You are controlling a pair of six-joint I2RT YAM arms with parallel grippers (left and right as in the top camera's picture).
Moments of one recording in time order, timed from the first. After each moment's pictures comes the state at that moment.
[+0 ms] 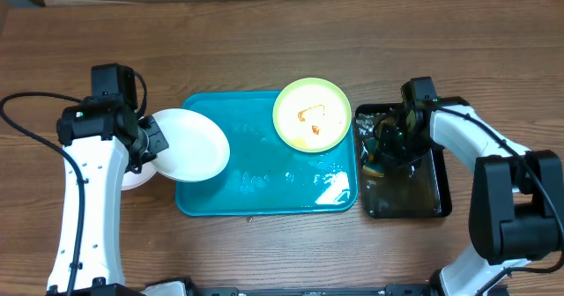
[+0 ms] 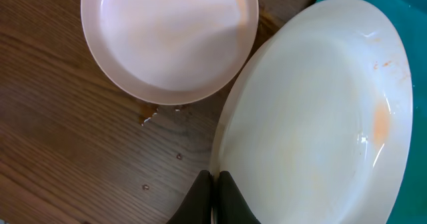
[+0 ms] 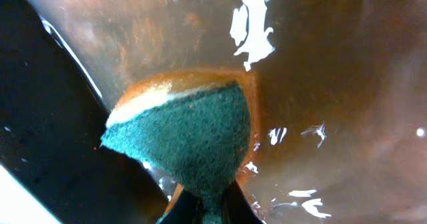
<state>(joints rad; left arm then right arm) 0.16 1.43 1.29 -1.20 -0.15 -0.39 0.10 1.85 1.11 -0.83 -0.31 0.41</state>
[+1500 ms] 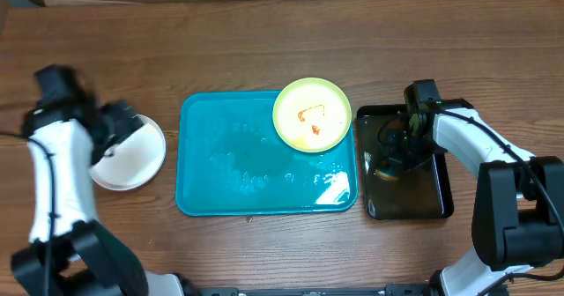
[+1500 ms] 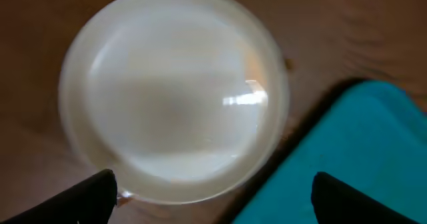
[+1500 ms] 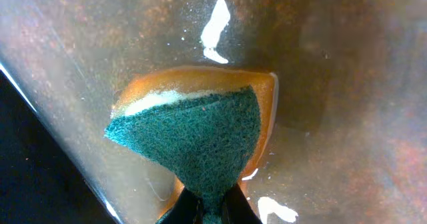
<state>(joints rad) 0.42 1.62 1.29 -0.92 0.06 -0.32 0.10 1.82 1.06 -0.82 -0.18 0.38</state>
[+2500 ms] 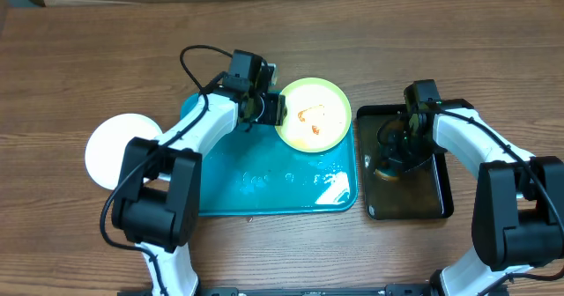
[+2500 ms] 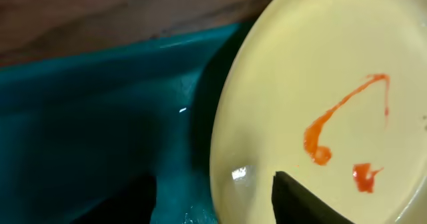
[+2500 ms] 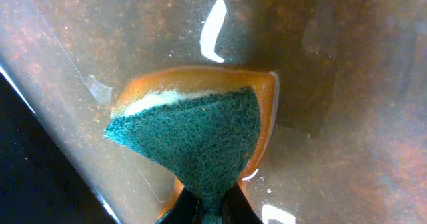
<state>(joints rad) -0.30 1.99 1.30 -0.43 0.24 -0.19 0.10 1.82 1.06 -0.82 -0.18 0.38</state>
